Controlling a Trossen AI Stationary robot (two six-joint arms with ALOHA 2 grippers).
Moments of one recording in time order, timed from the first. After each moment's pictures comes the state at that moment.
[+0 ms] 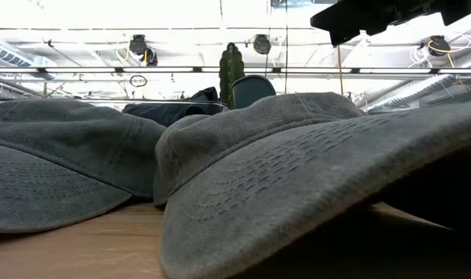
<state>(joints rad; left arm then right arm) -0.34 1.36 1.53 -0.75 -0.32 -0.32 0.21 1.04 0.64 0.23 0.08 -0.15</state>
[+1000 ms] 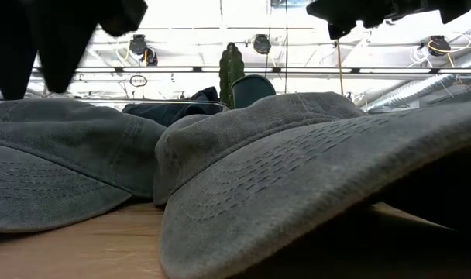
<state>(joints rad) -0.52 1.89 1.53 -1.25 0.01 -1.56 0.21 1.04 0.64 0.29 0.08 -0.15</state>
